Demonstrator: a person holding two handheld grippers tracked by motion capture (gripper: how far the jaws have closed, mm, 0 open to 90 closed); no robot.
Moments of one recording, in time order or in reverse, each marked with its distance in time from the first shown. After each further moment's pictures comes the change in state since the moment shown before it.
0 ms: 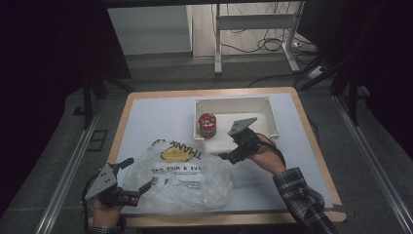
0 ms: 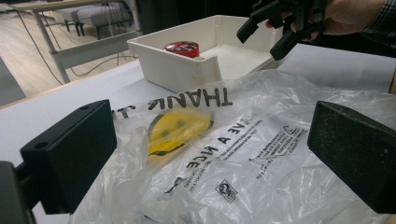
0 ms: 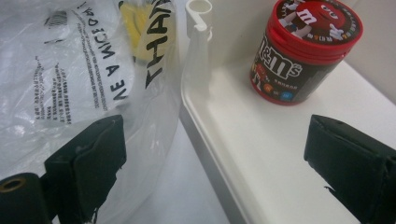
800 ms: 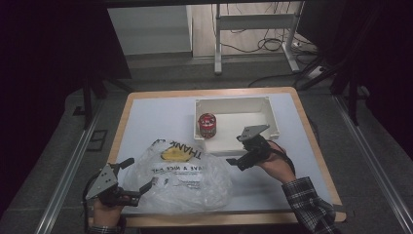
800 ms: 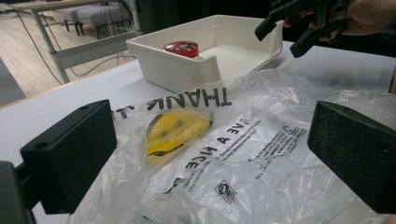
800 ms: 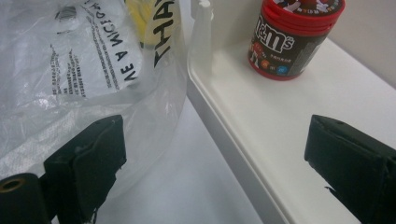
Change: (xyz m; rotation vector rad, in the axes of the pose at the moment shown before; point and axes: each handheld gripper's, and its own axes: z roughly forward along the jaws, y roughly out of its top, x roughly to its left) left arm -0.001 0.000 0.001 0.003 -0.001 0.002; right arm 0.010 -0.023 -0.023 -0.022 -0.026 0.022
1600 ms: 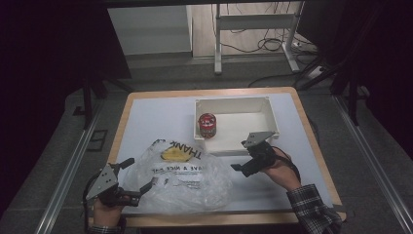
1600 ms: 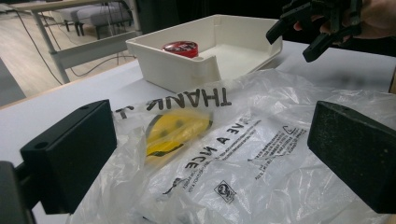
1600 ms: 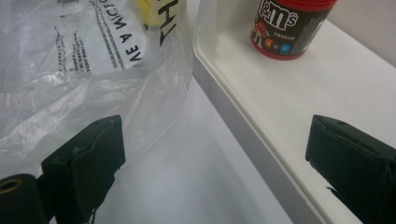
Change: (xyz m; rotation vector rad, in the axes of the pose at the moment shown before) left arm -0.001 0.000 0.000 0.001 0.000 0.003; right arm 0.009 -0.018 -0.010 0.006 -0.015 0.010
